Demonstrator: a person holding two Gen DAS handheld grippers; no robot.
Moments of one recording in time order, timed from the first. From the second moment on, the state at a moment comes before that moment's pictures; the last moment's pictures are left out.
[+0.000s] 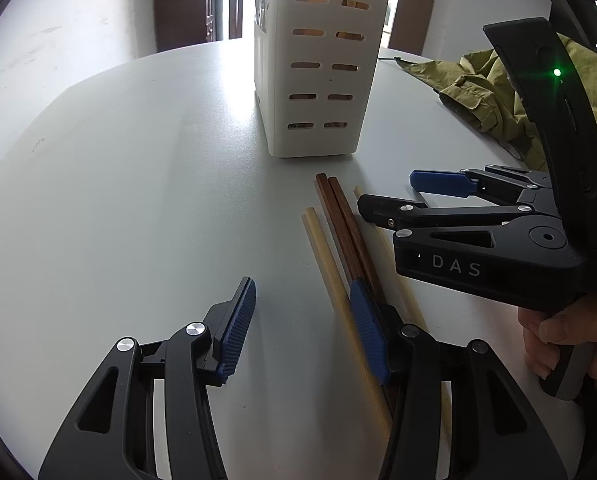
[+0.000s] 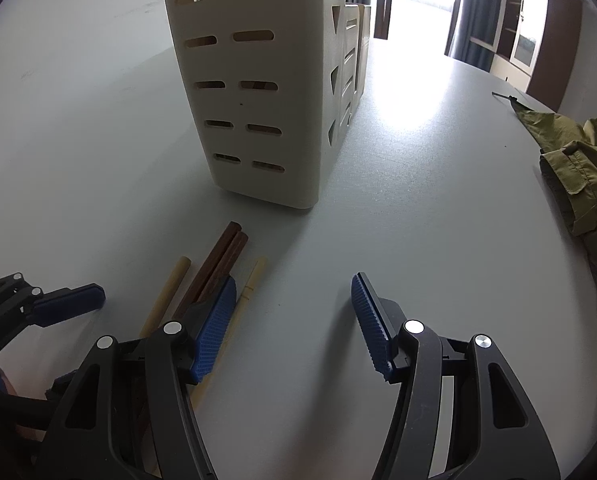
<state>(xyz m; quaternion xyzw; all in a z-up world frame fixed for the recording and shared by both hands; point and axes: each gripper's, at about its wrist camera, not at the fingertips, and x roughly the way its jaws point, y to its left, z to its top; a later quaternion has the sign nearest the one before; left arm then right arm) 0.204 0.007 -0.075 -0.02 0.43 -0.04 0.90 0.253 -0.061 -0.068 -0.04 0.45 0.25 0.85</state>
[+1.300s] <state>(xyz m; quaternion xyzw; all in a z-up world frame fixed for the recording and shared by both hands) 0.263 -0.003 -0.073 0.02 0.46 -0.03 0.88 0.266 -0.066 -0.065 -0.02 0.48 0.25 0.84</state>
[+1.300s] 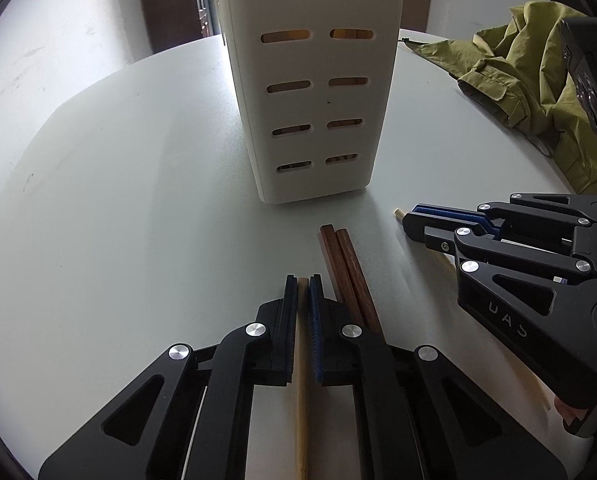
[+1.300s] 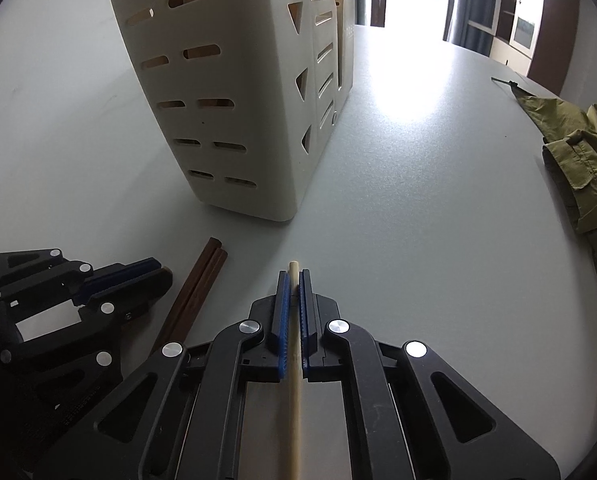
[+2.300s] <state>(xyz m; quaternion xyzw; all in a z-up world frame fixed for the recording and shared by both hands) 0.180 0.026 0.105 -0.03 0.23 -0.05 0.97 0.226 -0.093 0.073 0.07 0.30 0.32 0.90</state>
